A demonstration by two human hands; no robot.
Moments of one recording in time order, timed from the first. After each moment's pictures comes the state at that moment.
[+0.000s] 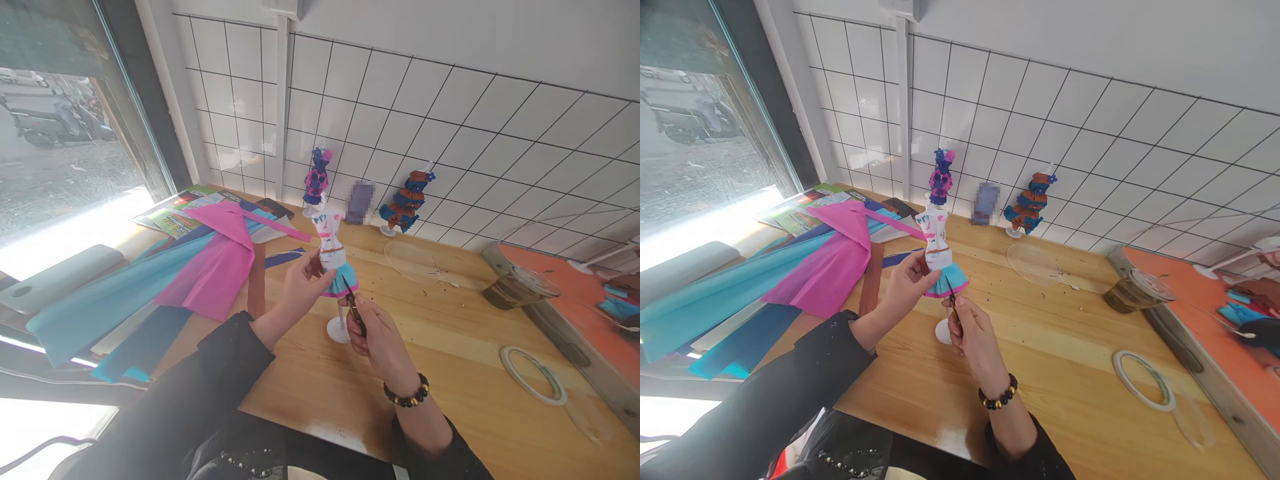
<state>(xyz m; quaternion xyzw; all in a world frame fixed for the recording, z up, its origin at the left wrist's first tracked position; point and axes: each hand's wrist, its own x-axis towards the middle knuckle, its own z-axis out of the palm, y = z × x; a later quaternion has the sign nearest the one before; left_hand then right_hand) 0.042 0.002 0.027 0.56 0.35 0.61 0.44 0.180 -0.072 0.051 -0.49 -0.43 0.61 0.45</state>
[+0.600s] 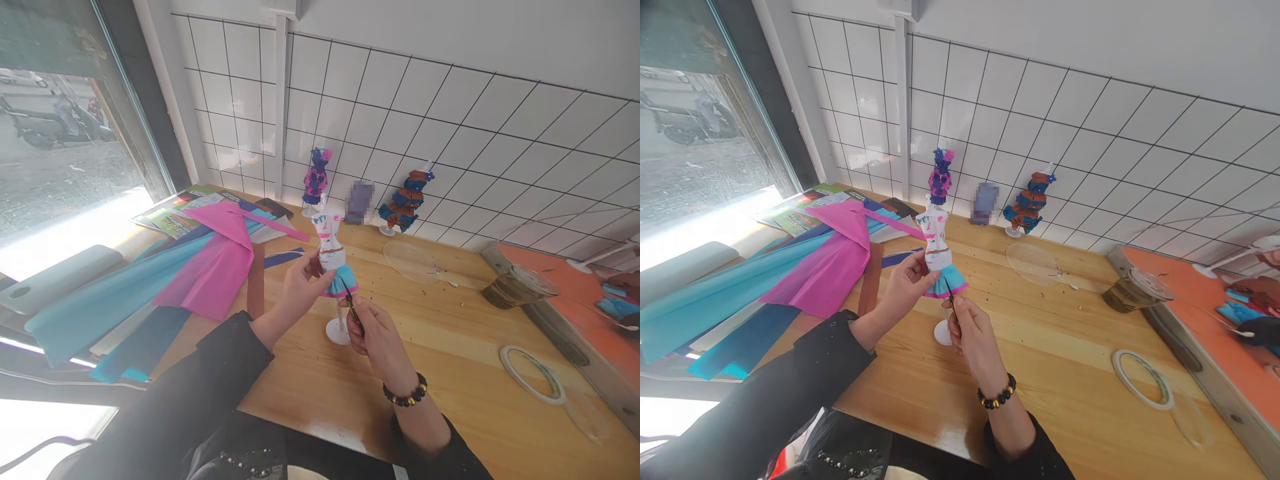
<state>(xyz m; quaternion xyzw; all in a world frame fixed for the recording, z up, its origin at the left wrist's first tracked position) 0.043 0.003 0.024 0.56 0.35 0.61 0.45 0.179 -0.072 0.054 -0.50 -0.43 0.60 0.45</state>
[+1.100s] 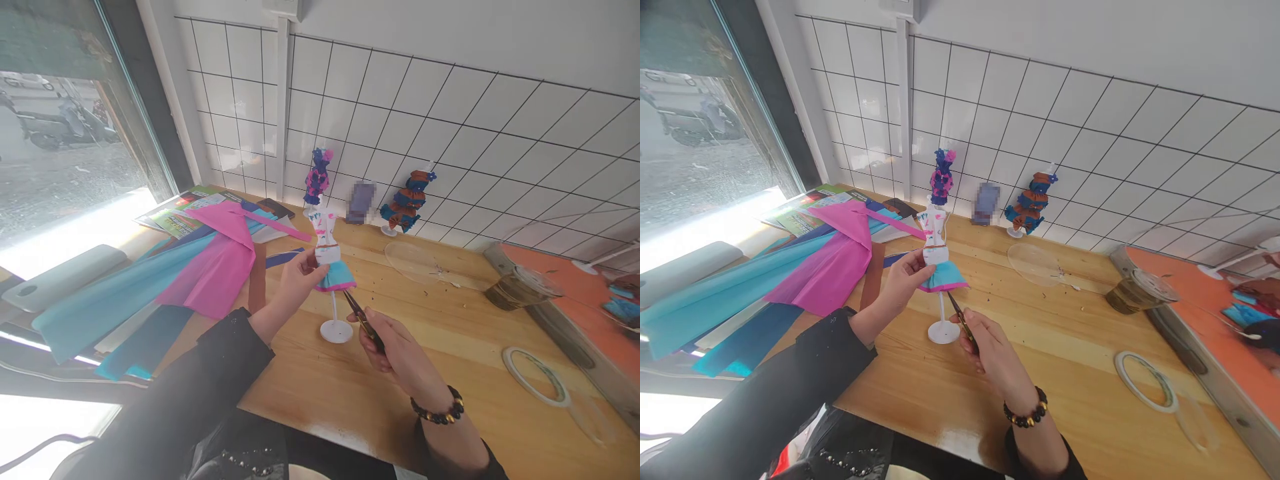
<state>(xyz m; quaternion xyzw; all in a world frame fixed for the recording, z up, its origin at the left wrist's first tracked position) 0.034 0.012 0.028 0.52 0.35 0.59 0.51 0.207 -0.085 0.059 -0.53 -0.47 0.61 0.35</state>
